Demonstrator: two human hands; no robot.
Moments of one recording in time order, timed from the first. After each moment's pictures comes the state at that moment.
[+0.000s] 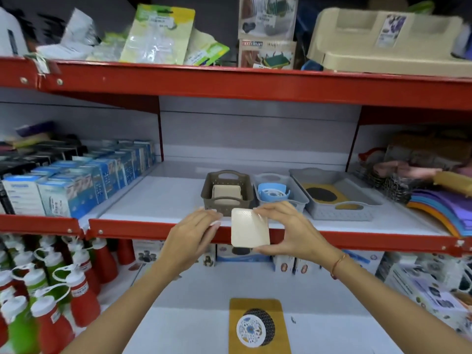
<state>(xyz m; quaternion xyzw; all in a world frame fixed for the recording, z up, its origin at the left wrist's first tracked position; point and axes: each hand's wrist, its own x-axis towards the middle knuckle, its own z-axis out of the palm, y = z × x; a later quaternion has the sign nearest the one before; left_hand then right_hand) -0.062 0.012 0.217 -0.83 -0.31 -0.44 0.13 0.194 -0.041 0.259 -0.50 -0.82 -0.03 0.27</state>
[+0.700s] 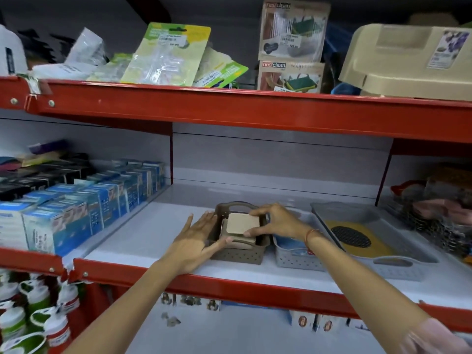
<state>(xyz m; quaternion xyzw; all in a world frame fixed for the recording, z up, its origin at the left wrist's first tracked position) -0.062 0.131 0.237 -0.85 -0.48 -0.21 -0.01 0.184 0.139 0.298 -0.57 -0.78 0.13 0.22</state>
